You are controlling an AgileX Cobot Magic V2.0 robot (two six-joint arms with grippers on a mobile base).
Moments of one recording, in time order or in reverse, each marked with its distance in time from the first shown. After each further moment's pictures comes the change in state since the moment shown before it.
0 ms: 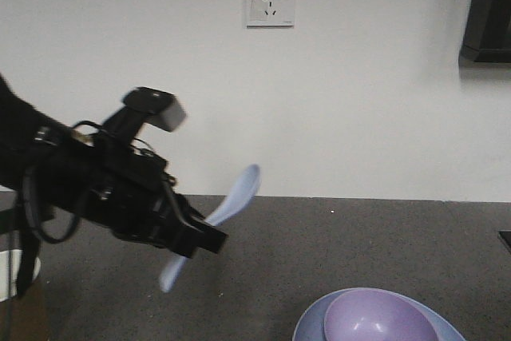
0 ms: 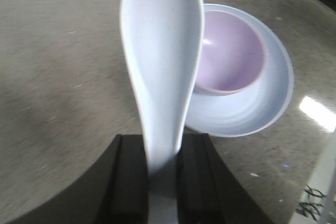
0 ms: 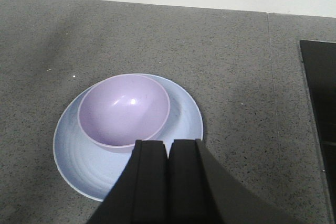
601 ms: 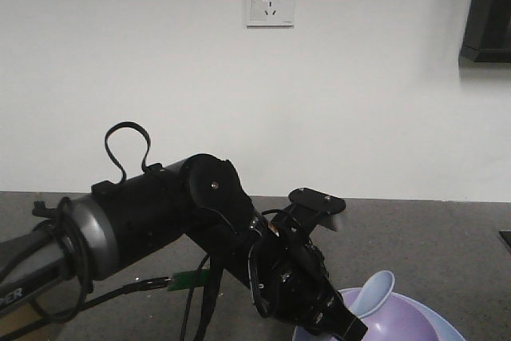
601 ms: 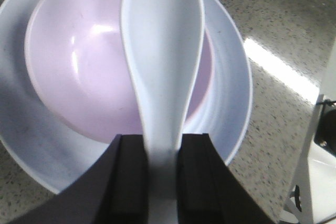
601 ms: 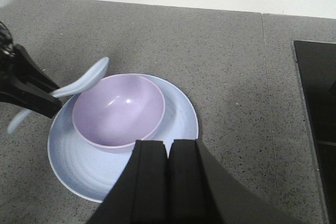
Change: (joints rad) left arm -0.244 0.375 -0.164 -0.013 -0.052 -0.107; right arm 0.000 -0.001 0.000 -0.013 0.000 0.003
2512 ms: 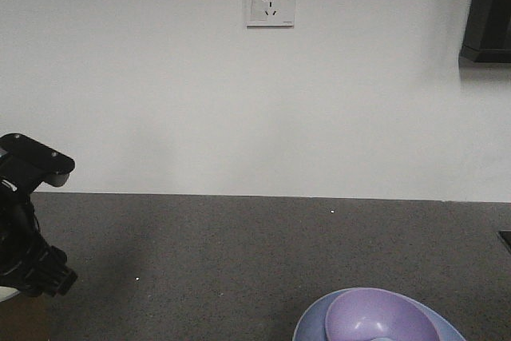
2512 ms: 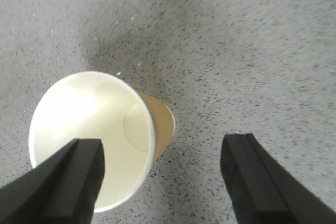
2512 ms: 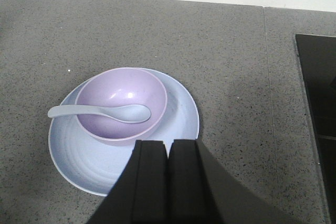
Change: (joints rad) left arm 0.394 -0.510 0.398 0.813 0.116 -0.394; right arm 0.000 0.000 0.000 0.001 0.019 0.001
